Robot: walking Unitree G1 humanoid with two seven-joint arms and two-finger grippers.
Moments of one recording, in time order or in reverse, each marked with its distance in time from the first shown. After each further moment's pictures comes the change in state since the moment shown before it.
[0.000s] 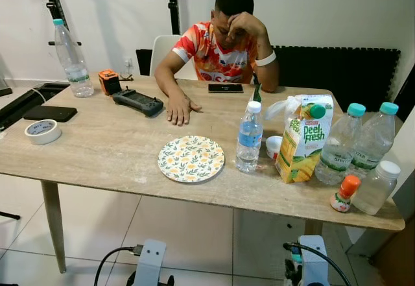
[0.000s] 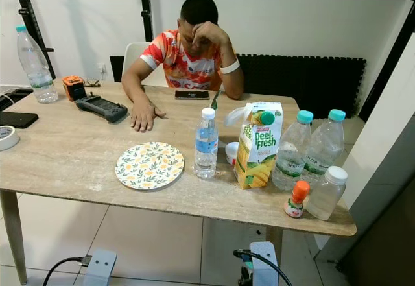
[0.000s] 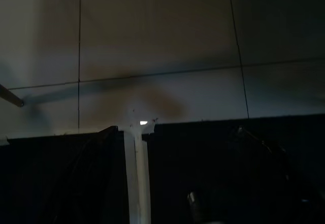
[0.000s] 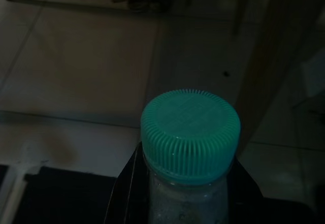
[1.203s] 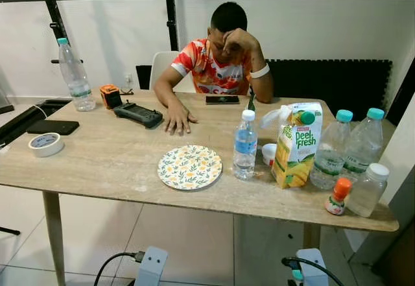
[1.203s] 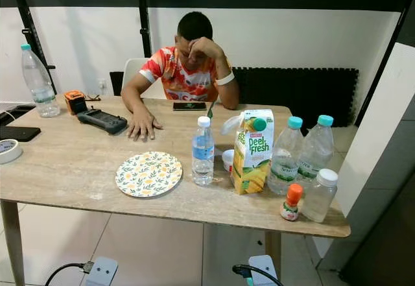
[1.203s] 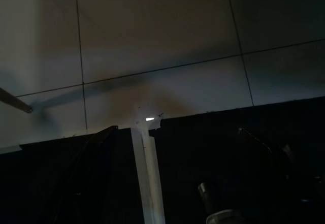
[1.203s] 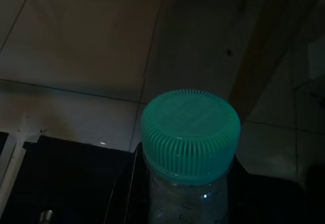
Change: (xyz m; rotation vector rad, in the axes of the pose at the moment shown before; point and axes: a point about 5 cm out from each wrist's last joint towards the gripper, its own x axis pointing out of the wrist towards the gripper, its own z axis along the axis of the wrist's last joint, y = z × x) left arm -0.001 0.003 -0.008 0.052 0.057 -0.029; right arm -0.006 -0.005 -0.025 -0.075 0.152 0.017
